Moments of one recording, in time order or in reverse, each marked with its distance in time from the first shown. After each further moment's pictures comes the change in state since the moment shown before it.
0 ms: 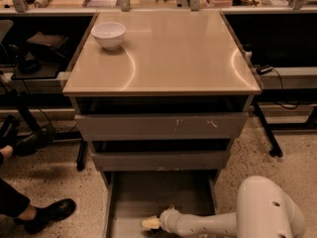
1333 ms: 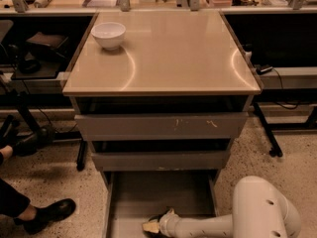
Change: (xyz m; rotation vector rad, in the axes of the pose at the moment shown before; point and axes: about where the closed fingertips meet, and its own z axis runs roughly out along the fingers) arm 0.024 0.005 0.006 -0.006 0.033 -0.022
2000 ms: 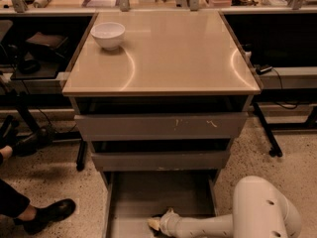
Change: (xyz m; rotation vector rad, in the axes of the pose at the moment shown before) arm 0.000 0.000 0.000 0.000 0.000 0.000
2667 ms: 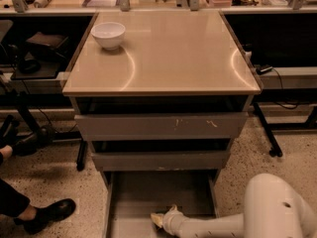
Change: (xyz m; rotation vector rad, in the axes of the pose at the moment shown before) arm -0.029 -0.006 -0.037 0.053 -0.073 -0.013
